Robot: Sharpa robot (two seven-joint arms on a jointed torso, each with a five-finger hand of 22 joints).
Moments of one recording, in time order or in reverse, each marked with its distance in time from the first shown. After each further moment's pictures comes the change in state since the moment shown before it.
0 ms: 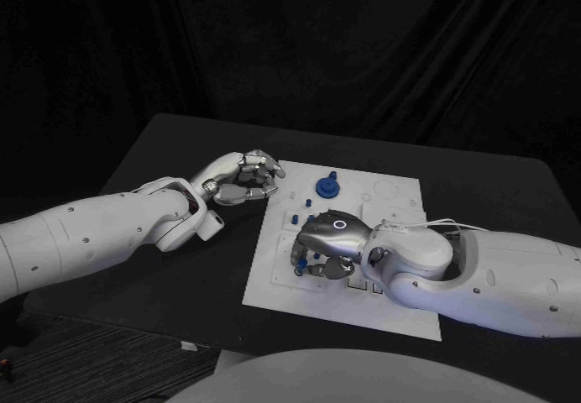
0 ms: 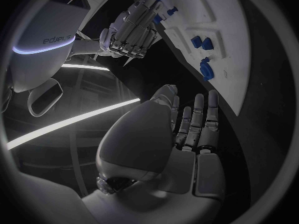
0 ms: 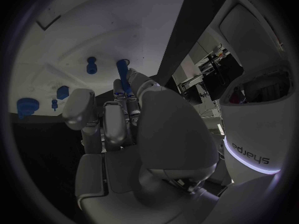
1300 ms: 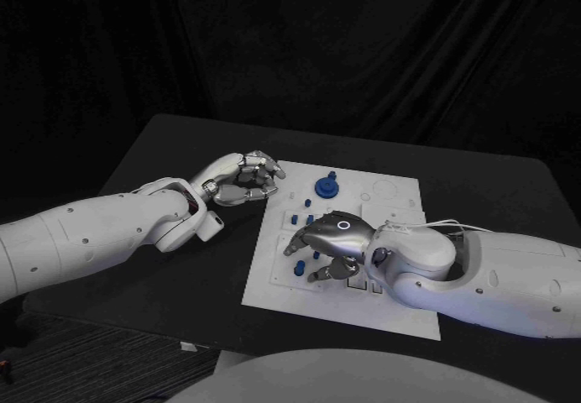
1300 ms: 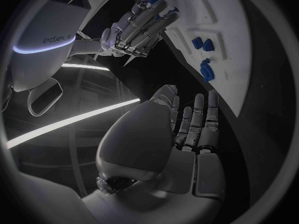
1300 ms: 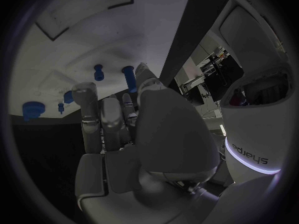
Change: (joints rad) left arm 0.000 0.002 0.000 0.001 0.000 0.007 -0.005; left_hand -0.004 0.004 0.003 -0.003 0.000 0.000 0.000 0.000 -0.004 0.000 0.007 0.000 -0.003 0.004 0.004 0.000 -0.001 0.000 0.000 0.000 0.004 0.010; right arm -0.004 -0.022 -0.003 -0.001 -0.002 0.006 -0.007; right_hand 0.032 -0.100 -0.247 0.196 -0.067 -0.377 -0.027 -0.041 -0.057 -0.554 0.064 0.058 0.021 -0.090 0.043 -0.042 -0.079 0.031 -0.118 0.046 -0.240 0.000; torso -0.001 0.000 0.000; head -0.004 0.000
